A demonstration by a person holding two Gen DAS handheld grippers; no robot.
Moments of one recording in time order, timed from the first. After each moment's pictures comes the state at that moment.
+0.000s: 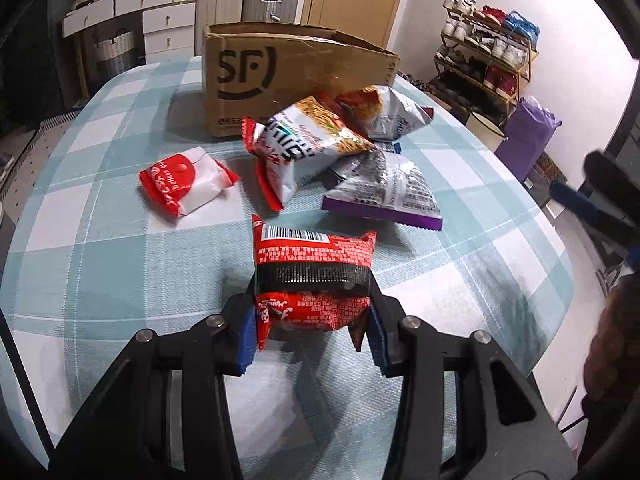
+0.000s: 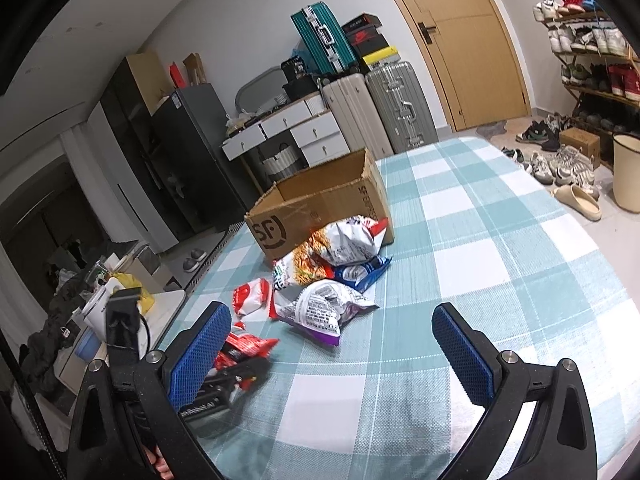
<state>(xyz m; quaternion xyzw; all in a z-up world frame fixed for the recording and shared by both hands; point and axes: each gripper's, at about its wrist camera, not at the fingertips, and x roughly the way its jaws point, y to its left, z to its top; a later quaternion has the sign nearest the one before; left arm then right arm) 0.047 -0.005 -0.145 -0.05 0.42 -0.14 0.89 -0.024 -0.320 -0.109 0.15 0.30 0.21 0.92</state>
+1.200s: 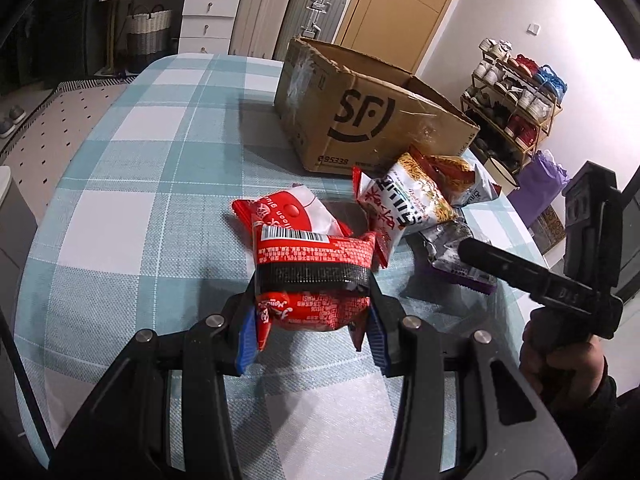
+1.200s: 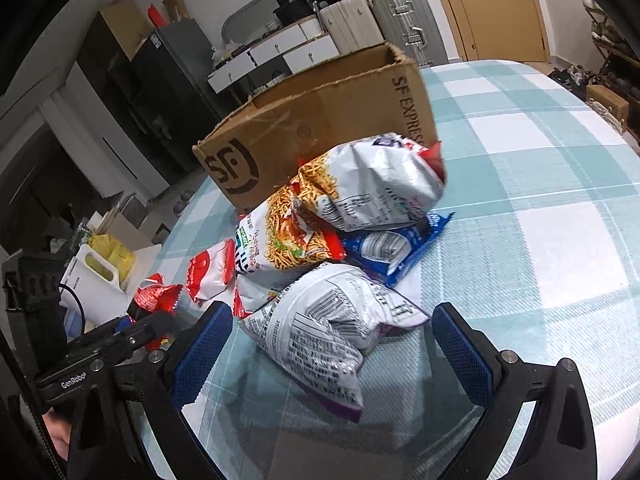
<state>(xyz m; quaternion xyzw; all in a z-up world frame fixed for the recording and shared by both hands) 0.085 0.085 -0.140 -0.13 0.41 -0.11 0.89 0.098 -0.241 -0.181 0.12 0.42 0.22 0.87</state>
